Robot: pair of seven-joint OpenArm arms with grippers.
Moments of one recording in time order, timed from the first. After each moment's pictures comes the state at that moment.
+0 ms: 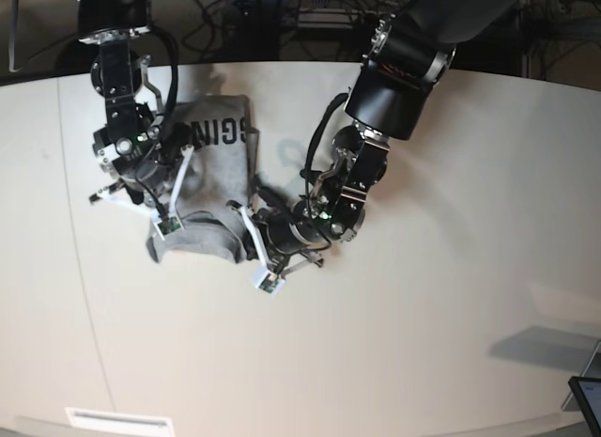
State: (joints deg) left arm -20.0 0.8 23.3 59.2 -14.1 -18.4 29.1; right arm -4.2 5.1 -5.1 100.4 -10.0 17.0 -64.5
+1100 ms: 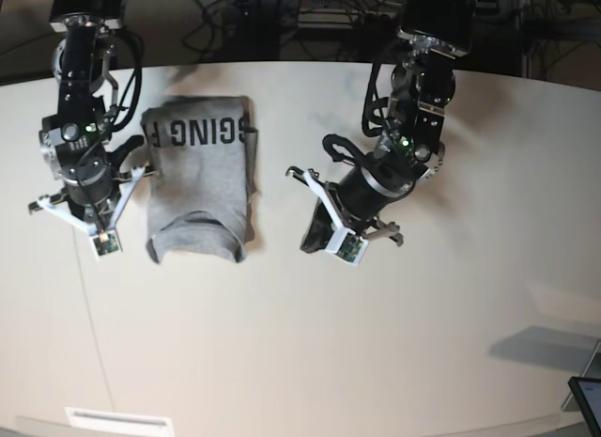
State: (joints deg) left arm 2.1 -9.7 12.3 102.1 -12.7 -18.4 33.3; right arm -7.0 8.1 4.9 114.1 -9.5 16.8 -61.1
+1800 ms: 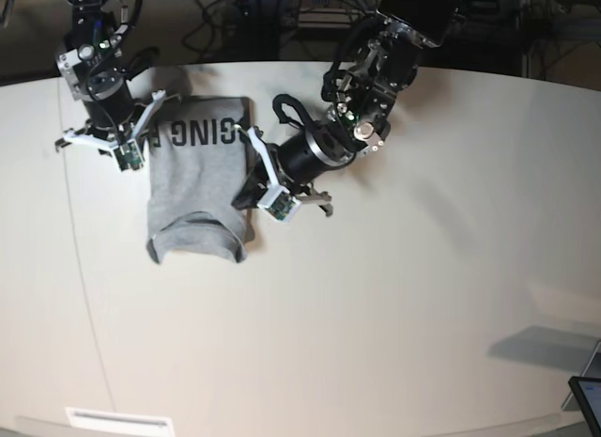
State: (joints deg) left arm 3.0 -7.8 26.5 92.9 -12.6 -18.1 23.1; right arm -28.7 8.3 4.8 114.6 -9.8 17.6 -30.6
